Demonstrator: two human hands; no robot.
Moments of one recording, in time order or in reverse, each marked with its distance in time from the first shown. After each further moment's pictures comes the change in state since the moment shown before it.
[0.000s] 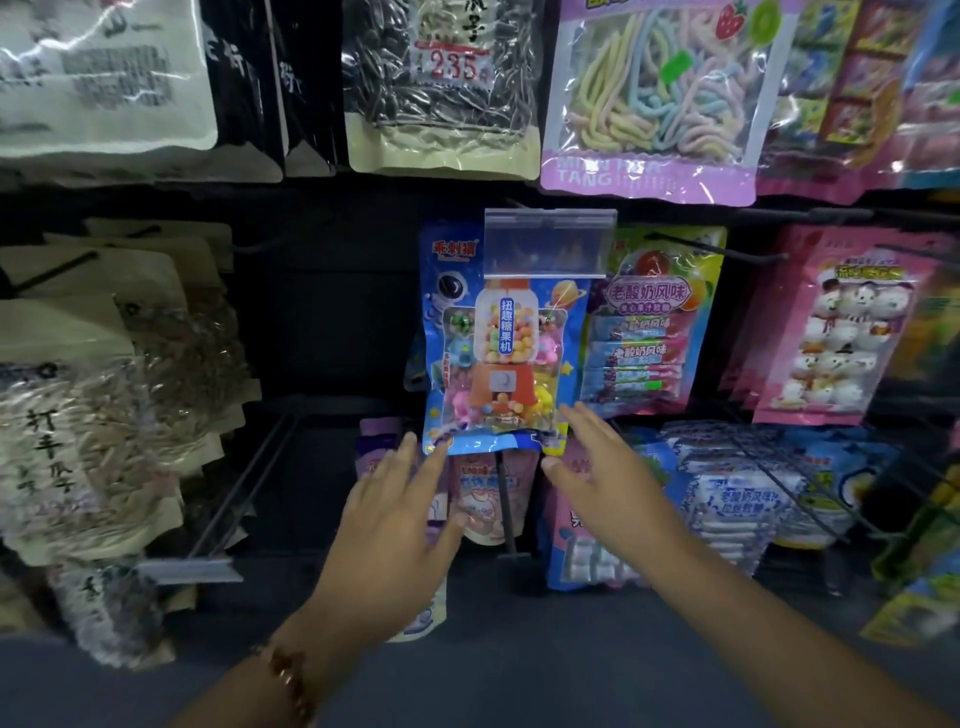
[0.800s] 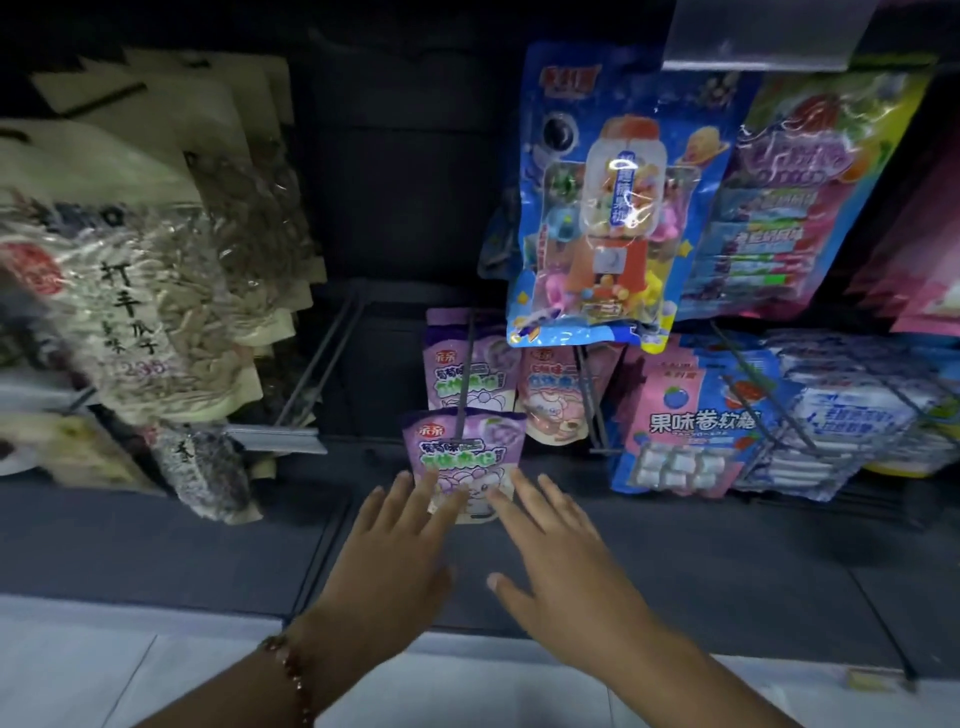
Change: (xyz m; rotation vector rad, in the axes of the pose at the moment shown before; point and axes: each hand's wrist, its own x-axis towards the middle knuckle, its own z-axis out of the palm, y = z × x) left_hand -0.096 -0.085 0.061 0.376 -0.270 0.042; right_hand -0.097 -0.035 0.135 -0.318 -0.475 -0.186
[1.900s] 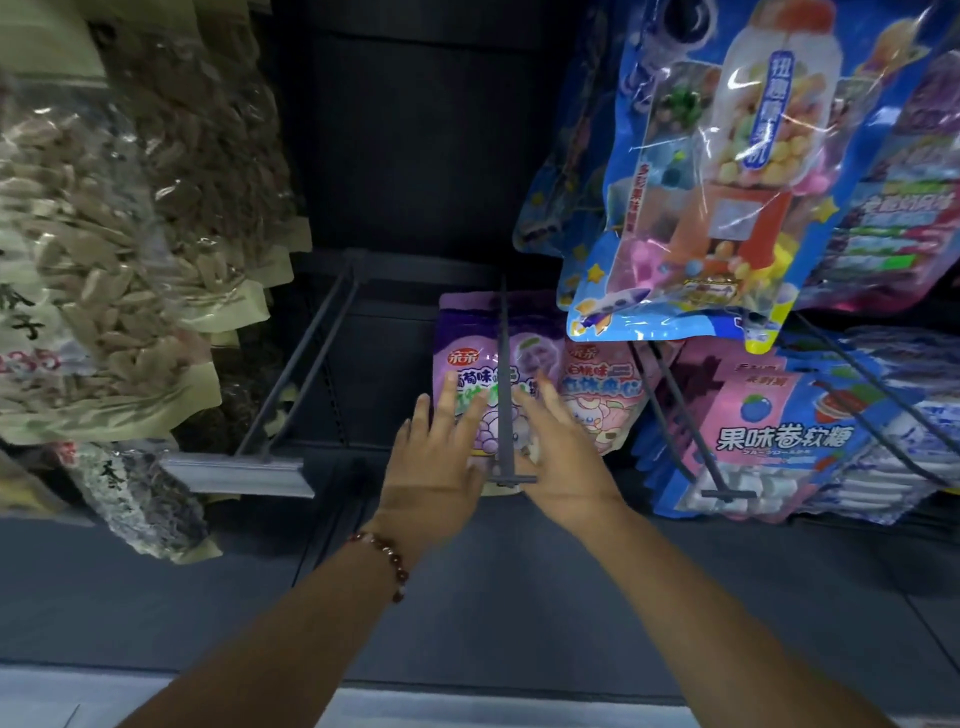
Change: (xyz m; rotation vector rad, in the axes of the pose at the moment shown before) left_hand 0.153 -0.049 0.093 -0.311 0.288 -0.069; right_hand 0.178 0.064 0.058 0.262 0.339 0.124
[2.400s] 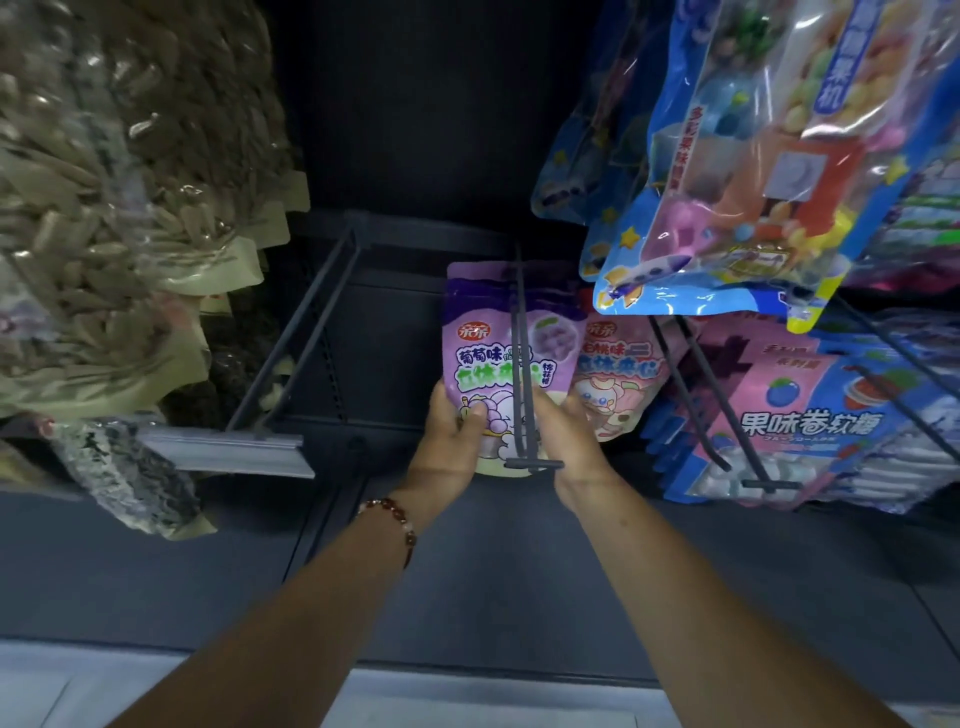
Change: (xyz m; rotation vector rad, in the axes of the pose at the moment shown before) left_hand 0.015 0.011 0.008 -1.173 -0.052 -0.420; right_hand 0.026 0.002 0.028 0.939 0.127 0.567
